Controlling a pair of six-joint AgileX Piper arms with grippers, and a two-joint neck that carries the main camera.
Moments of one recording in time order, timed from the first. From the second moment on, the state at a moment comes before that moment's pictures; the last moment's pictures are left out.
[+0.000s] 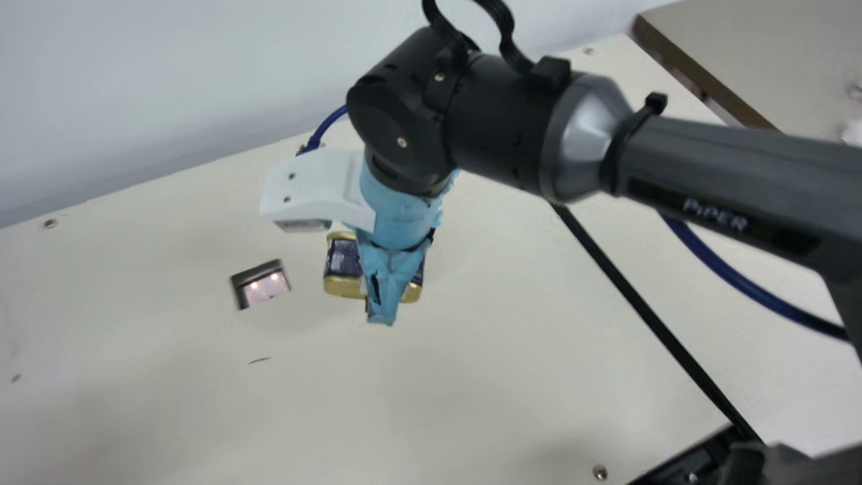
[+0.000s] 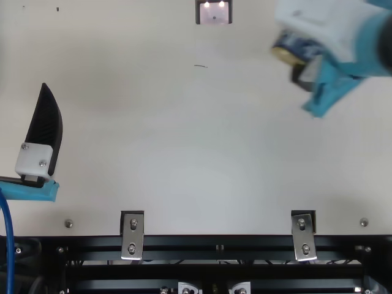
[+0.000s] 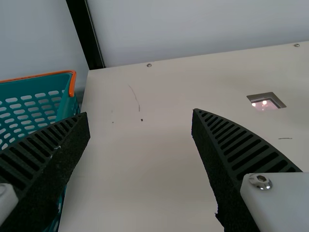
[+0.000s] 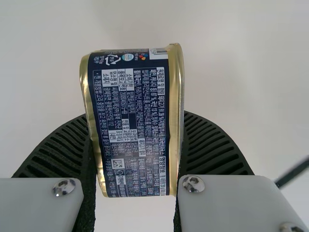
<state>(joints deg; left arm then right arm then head) -8.1 29.8 -14.1 4.4 13.2 -3.2 24.2 92.8 -74.4 -3.9 60.6 -29.0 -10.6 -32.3</state>
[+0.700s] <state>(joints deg) -8.1 29.8 -14.1 4.4 13.2 -3.2 -6.7 73.0 -55.1 -12.0 60.6 -20.0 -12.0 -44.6</state>
